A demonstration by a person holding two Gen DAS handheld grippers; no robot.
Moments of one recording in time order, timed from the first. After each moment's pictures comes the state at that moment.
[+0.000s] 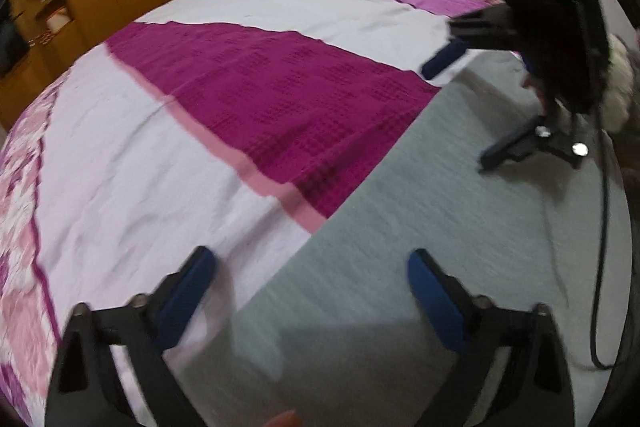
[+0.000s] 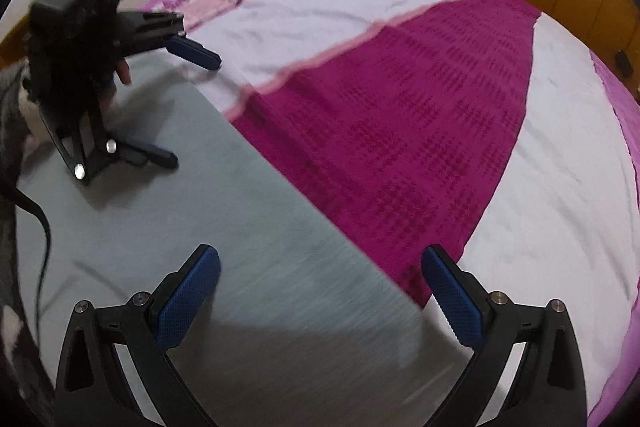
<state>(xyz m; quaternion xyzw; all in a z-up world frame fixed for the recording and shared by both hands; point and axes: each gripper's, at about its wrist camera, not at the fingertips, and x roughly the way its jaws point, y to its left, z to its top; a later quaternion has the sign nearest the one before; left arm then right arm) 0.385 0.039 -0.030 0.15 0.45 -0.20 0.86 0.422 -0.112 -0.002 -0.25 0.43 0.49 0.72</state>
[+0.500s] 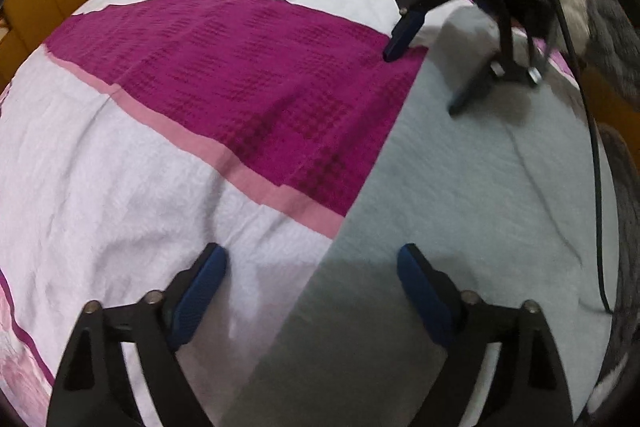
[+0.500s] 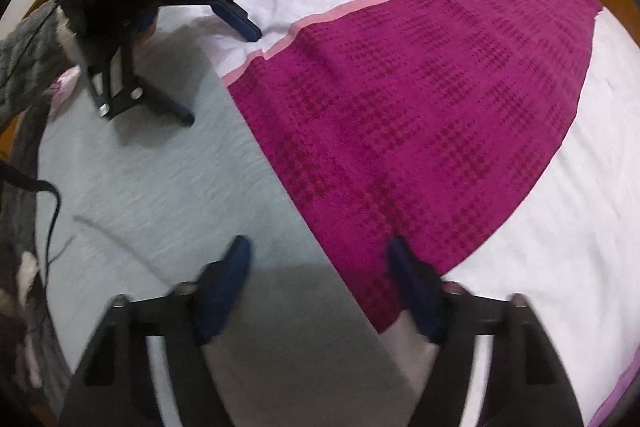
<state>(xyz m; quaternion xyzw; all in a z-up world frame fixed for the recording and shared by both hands) 0.424 0.047 -0.045 0.18 0.50 -0.29 0.79 0.459 -0.111 -0.002 -0.29 0.49 0.55 0.61</state>
